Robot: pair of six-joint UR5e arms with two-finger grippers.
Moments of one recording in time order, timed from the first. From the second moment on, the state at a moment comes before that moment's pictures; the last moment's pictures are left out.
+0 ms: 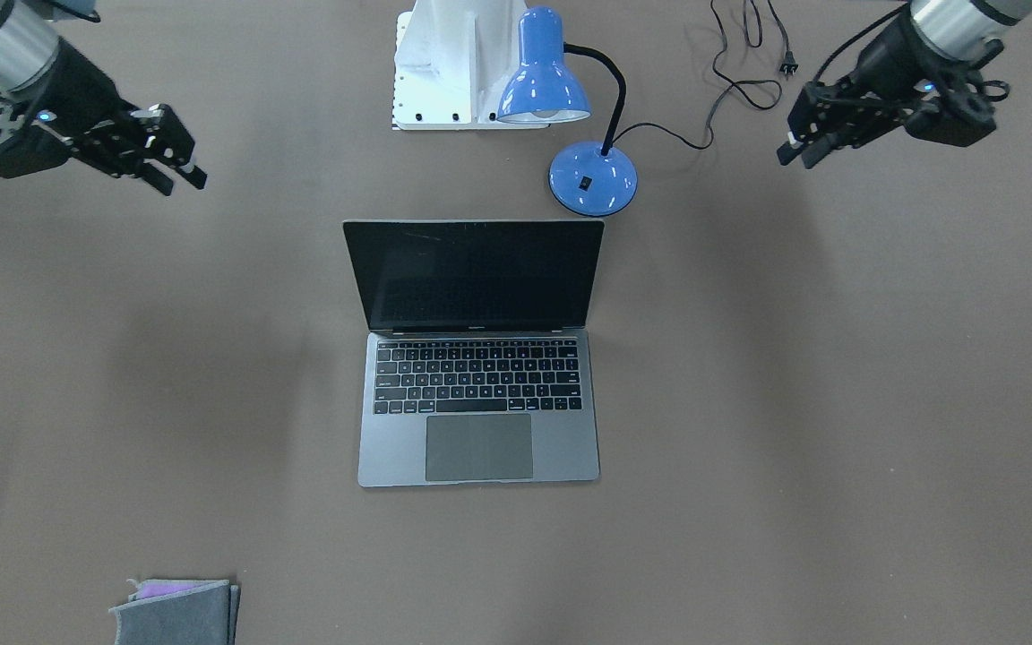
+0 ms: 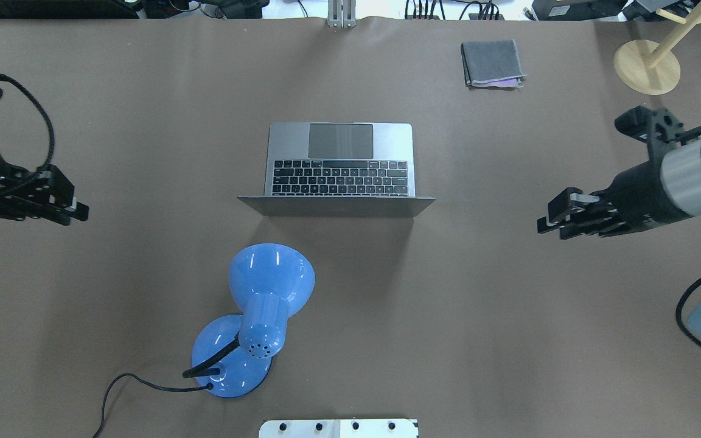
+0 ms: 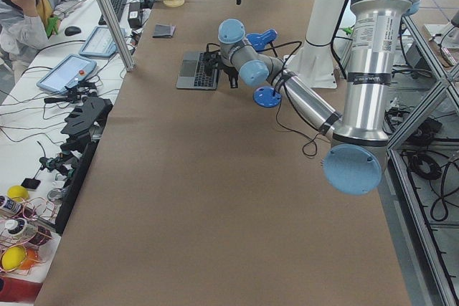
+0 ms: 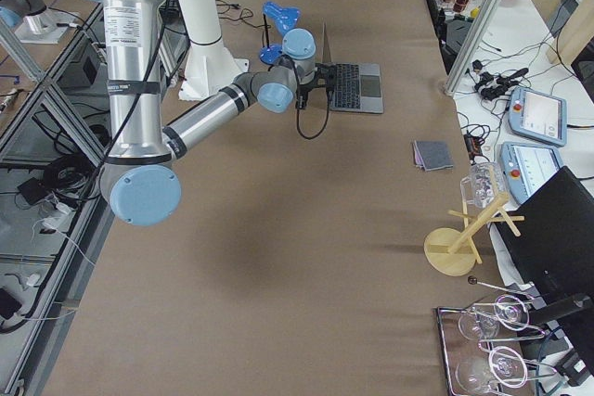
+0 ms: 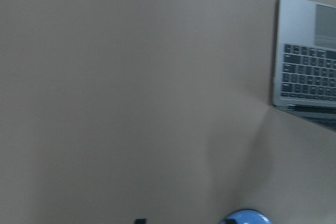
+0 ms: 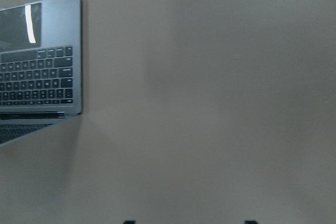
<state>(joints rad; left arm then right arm) -0.93 -1.68 -2.18 -1.77 -2.39 -1.20 0.79 -1.52 2.15 -1.16 2.25 1.32</state>
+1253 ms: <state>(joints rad) -0.71 -2.07 -1.95 -1.69 -2.23 -1.37 0.61 -1.14 2.02 -1.42 2.02 1.46</state>
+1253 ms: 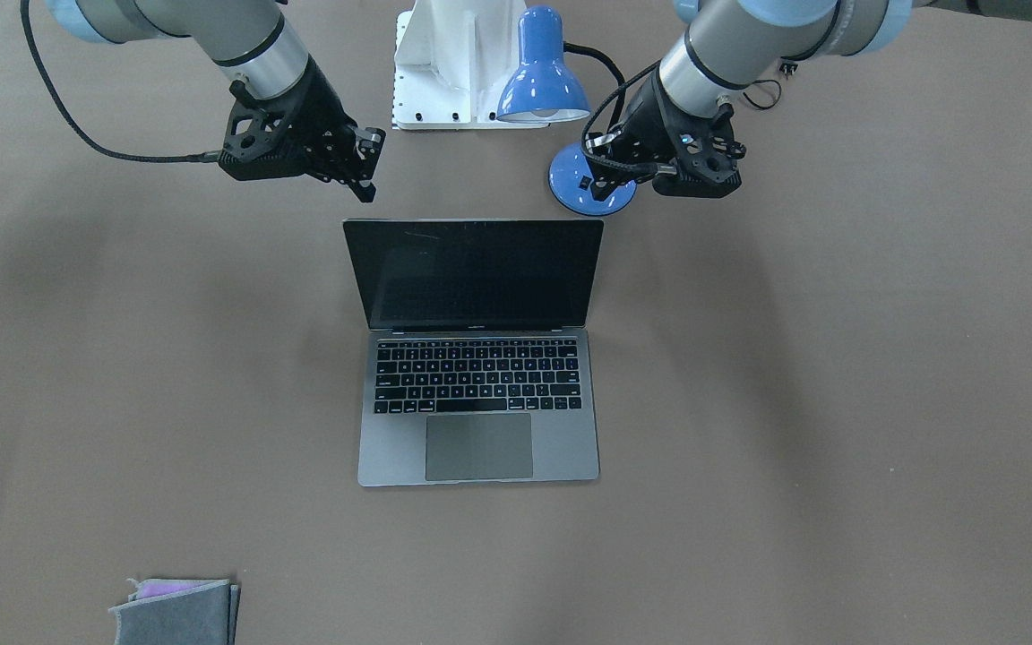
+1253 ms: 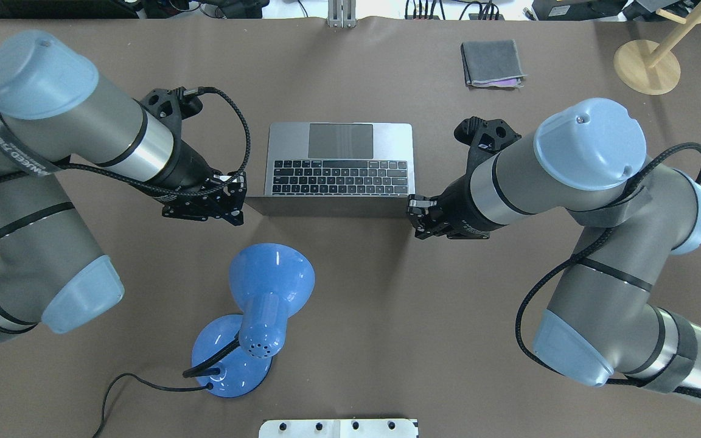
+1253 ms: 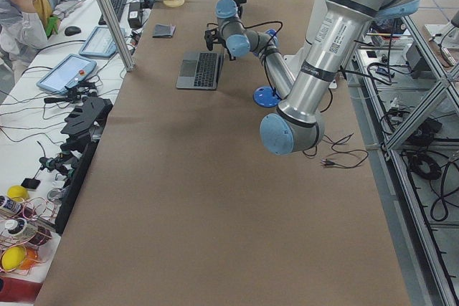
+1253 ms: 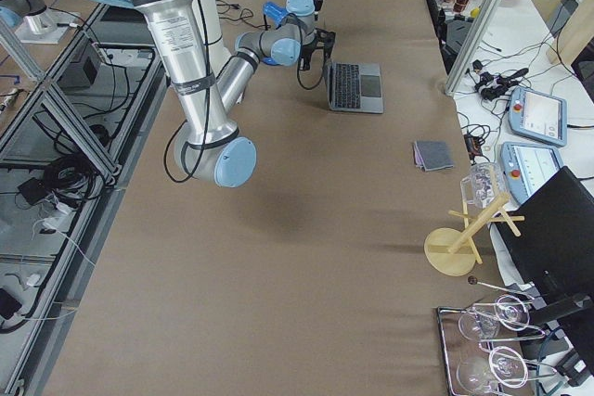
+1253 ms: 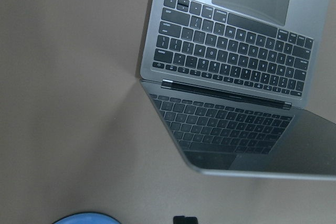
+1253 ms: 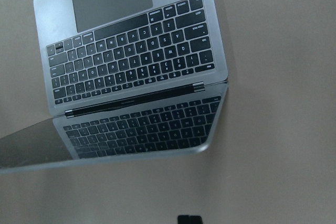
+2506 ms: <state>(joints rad) -0.78 -2.26 -1.62 -1.84 -2.13 -1.36 0.74 -0.97 1.79 -1.41 2.03 1.42</state>
